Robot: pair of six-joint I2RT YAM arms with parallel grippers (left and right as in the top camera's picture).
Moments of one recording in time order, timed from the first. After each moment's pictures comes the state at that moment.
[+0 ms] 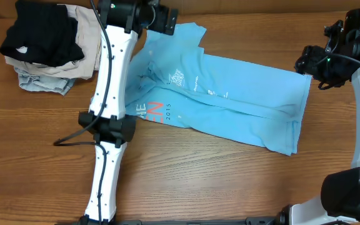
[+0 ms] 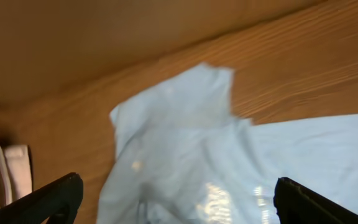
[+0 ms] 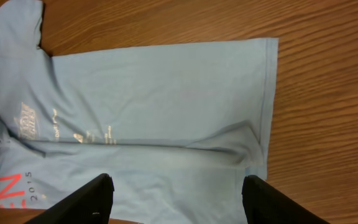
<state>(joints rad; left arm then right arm) -0.27 2.61 3.13 -1.38 0.10 0.03 -0.20 1.72 1.78 -1.24 -0.18 0.16</state>
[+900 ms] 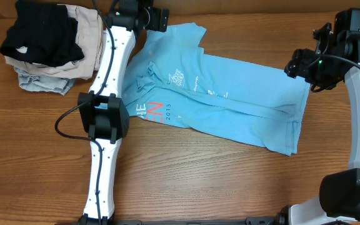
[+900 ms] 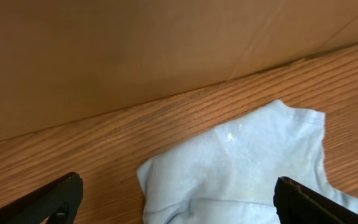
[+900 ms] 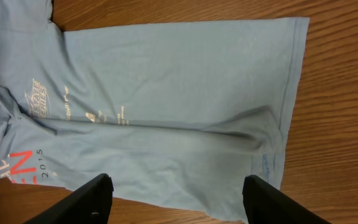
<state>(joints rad) -0.18 2.67 2.69 -0.77 0.10 0.04 -0.15 1.72 1.78 -1.28 -0.20 0.15</state>
